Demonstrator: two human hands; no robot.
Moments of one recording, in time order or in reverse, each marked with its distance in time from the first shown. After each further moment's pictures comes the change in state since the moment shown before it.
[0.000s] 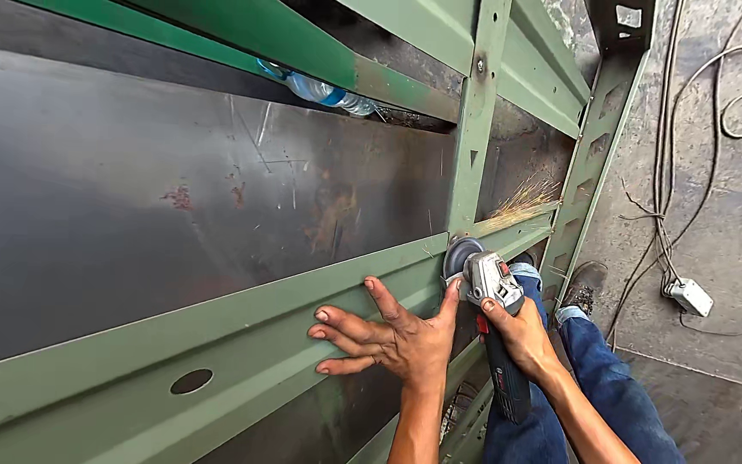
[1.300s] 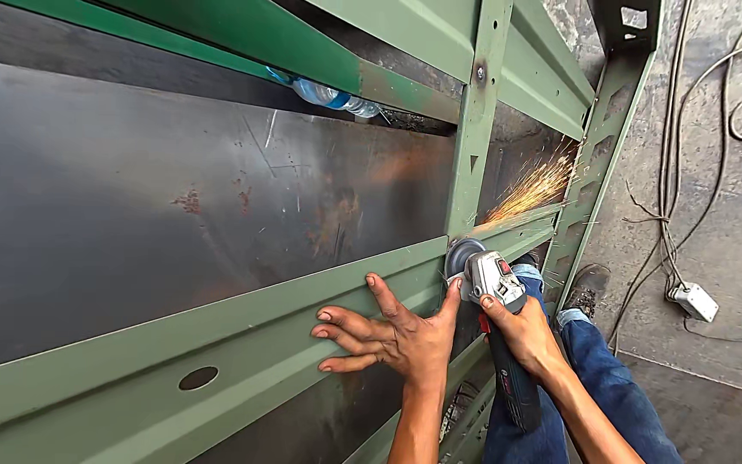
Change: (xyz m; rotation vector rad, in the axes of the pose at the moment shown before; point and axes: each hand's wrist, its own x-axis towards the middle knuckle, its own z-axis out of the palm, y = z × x) left_hand 0.002 0.009 0.000 0.003 -0.024 -0.039; right_hand 0.001 -0.018 -0.007 -0.151 0.040 0.091
